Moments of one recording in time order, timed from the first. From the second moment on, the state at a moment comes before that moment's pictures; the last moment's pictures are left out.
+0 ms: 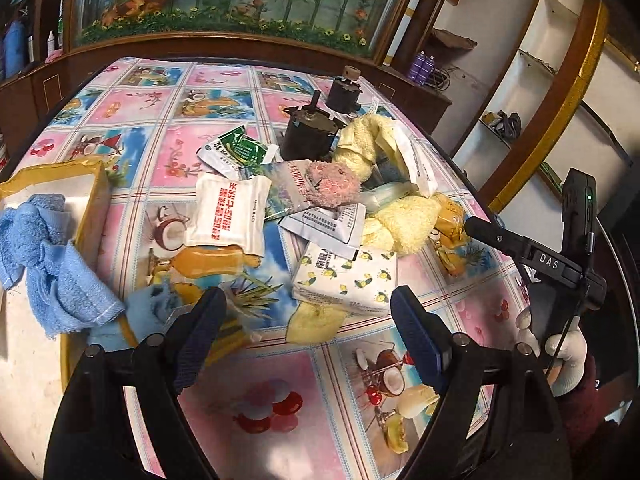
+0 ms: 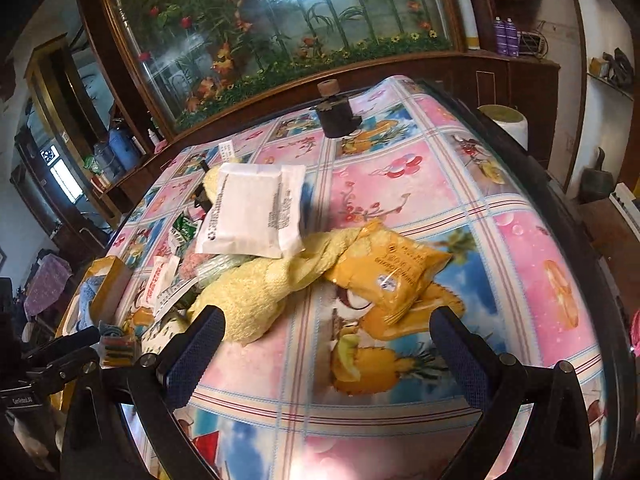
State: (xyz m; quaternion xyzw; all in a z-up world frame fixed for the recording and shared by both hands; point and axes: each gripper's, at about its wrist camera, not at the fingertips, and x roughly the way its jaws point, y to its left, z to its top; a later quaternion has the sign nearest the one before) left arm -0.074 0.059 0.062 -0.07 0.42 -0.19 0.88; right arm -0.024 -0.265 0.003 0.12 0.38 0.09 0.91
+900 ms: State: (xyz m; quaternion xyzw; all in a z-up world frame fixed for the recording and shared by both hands) left arm -0.044 0.023 0.053 -0.05 0.44 -0.22 0.87; right arm 0.049 -0.255 -0.027 -0.09 0.43 0.07 0.89
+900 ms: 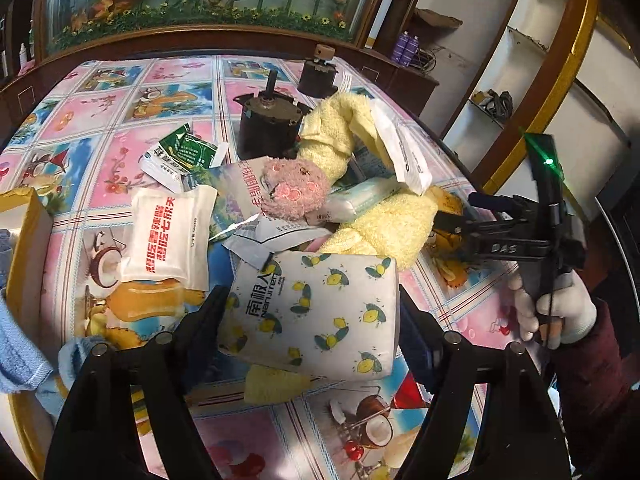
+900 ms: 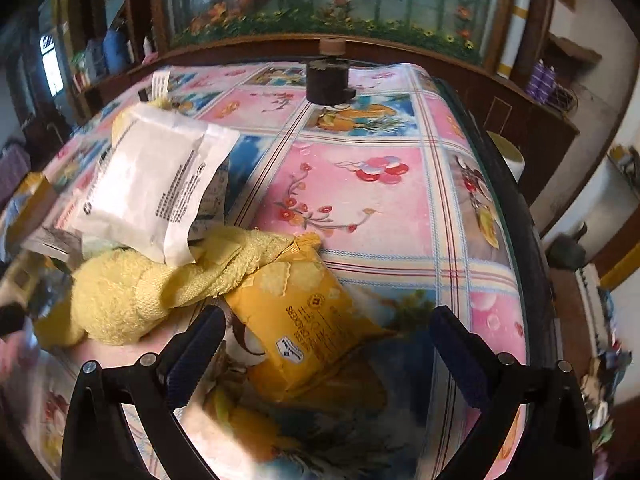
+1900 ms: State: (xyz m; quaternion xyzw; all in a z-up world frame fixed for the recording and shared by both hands) left arm -0.122 0.260 0.070 -0.19 0.37 0.00 0.91; right arm -0.039 -0.102 0.044 -0.01 0.41 0.28 0.87
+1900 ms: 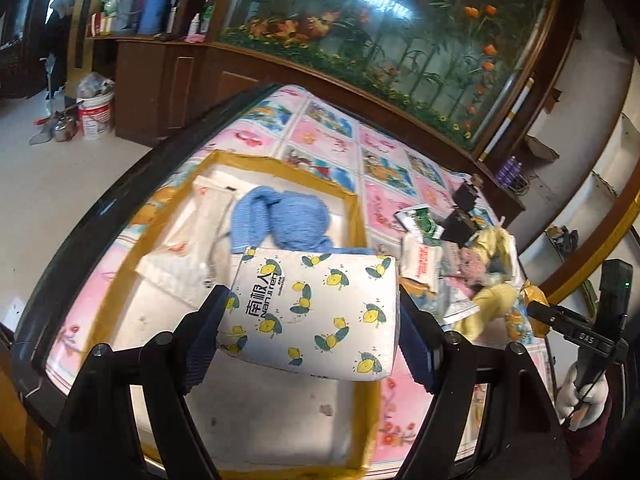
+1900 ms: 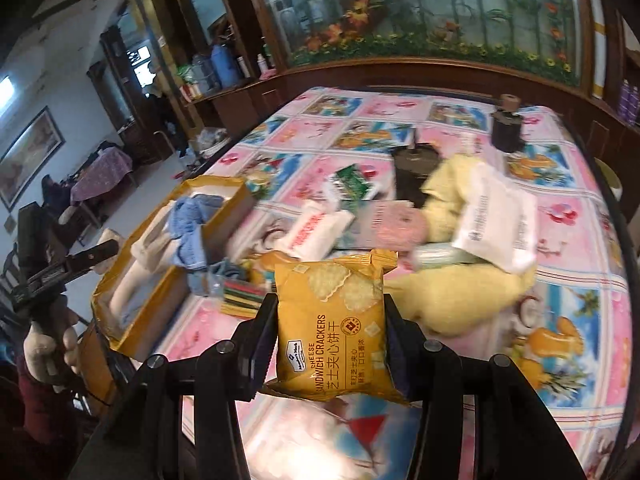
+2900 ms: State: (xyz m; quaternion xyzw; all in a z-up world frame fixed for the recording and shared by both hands) left arm -0.141 0.349 0.055 -0.29 0.34 0.04 0.89; right arm 0.004 0.146 0.010 -0.06 0.51 0.41 0.75
